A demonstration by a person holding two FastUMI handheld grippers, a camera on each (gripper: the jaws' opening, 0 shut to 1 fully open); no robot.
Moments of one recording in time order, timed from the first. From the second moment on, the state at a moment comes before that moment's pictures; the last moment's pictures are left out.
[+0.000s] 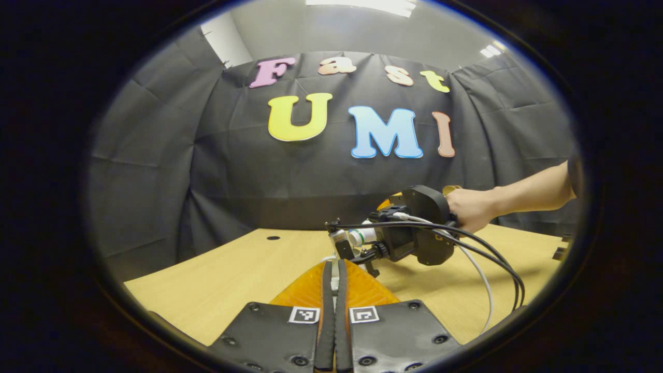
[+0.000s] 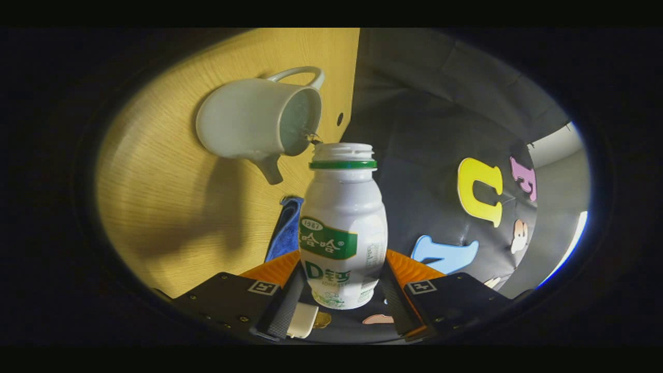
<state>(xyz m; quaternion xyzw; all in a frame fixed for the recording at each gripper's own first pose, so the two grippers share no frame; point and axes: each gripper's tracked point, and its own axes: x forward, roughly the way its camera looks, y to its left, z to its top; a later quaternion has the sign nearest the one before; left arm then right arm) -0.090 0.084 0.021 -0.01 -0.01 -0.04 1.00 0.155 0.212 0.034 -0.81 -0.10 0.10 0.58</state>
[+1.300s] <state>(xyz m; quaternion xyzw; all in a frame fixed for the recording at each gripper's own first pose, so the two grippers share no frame) -0.088 0.087 0.017 0.00 0.00 -0.03 1.00 0.149 0.229 0.046 -0.84 -0.16 0.09 0.51</state>
